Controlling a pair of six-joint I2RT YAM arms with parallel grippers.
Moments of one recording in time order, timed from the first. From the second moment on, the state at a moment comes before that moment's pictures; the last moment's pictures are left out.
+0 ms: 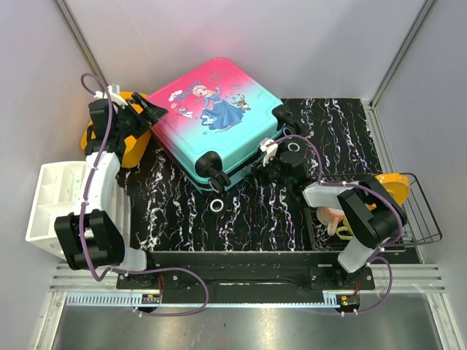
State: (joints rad) left arm 0.15 1.43 1.24 -0.16 0.48 -0.65; right arm 0.55 1.65 0.70 0.63 -0.37 0.08
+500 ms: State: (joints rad) left arm 0.17 1.36 1.09 -0.17 0.51 -0.67; right arm 0.59 1.74 0.77 0.66 -0.30 0.10
